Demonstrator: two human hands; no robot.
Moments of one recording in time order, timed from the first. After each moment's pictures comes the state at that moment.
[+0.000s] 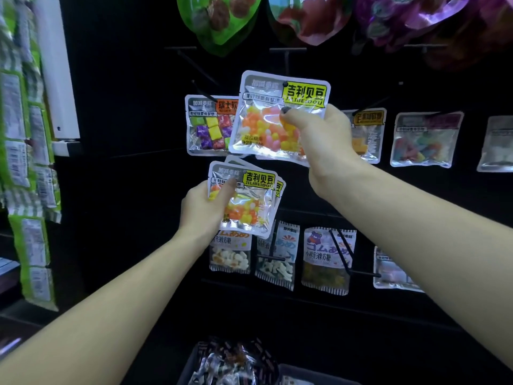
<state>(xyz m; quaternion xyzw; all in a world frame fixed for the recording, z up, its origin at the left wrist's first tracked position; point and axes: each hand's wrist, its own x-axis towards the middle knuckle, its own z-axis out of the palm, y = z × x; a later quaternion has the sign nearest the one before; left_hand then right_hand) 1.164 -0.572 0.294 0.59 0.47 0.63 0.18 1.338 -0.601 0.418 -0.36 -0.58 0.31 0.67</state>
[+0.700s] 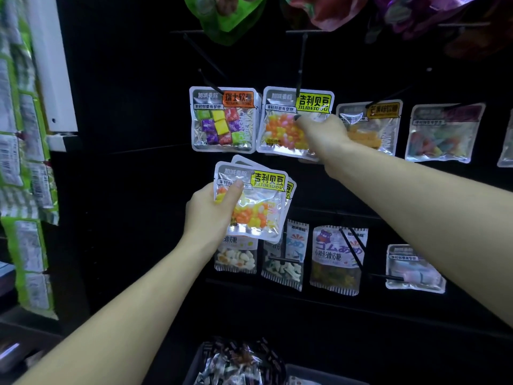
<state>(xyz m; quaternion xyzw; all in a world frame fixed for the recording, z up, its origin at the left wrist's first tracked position) 1.153 -0.555 0.276 0.59 0.45 0.64 0.19 1.341 -0.524 0.423 -0.53 -0.56 0.23 0.59</state>
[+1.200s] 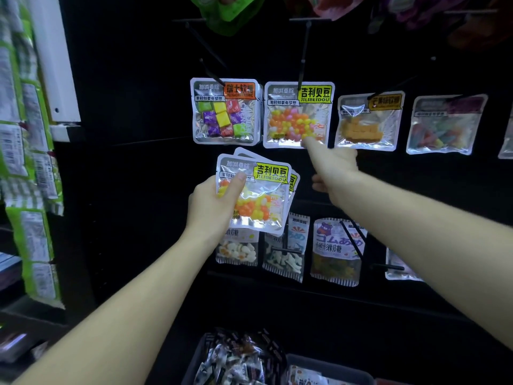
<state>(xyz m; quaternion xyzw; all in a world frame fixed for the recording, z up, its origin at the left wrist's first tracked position) 1.151 -0.555 0.275 0.58 0.45 0.65 0.20 1.347 -0.548 0.375 -0.60 -0.48 0.28 0.57</state>
